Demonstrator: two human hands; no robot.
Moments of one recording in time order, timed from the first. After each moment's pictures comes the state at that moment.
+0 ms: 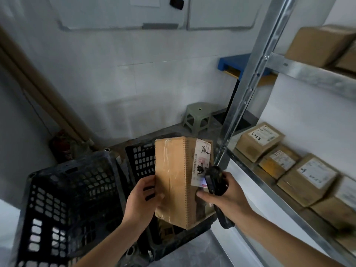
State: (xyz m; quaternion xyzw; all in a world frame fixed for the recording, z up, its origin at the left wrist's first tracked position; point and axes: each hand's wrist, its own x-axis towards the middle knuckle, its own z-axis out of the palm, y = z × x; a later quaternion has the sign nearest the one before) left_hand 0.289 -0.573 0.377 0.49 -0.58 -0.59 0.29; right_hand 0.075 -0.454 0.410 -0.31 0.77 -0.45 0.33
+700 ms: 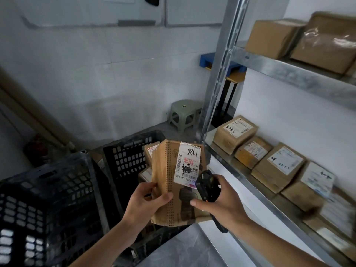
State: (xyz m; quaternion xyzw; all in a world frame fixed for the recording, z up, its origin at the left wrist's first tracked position) left_hand 0.238 -0.529 0.388 0.47 -0.54 -0.67 0.21; right_hand 0.042 -0.396 0.400 -0.35 0.81 -0.39 0.27
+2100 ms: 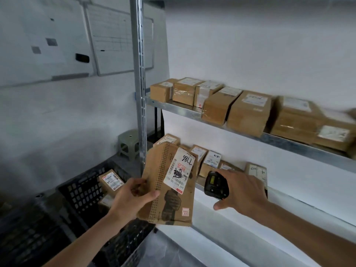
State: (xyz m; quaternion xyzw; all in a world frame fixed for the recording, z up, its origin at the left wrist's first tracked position) left_hand 0.265 -0.401 0.546 0.30 -0.75 -0.57 0.14; right_hand 0.108 -0.139 0.631 -0.33 0.94 0.00 -0.02
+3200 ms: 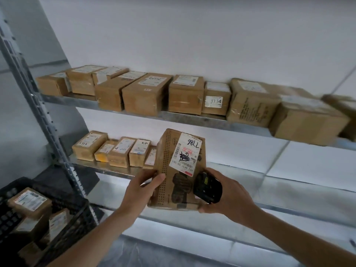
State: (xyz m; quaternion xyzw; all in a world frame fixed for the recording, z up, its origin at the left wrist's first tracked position) left_hand 0.145 -0.145 0.561 0.12 -0.72 -0.68 0.06; right_hand 0.102 0.114 0.587 -0.19 0.94 -0.27 0.05
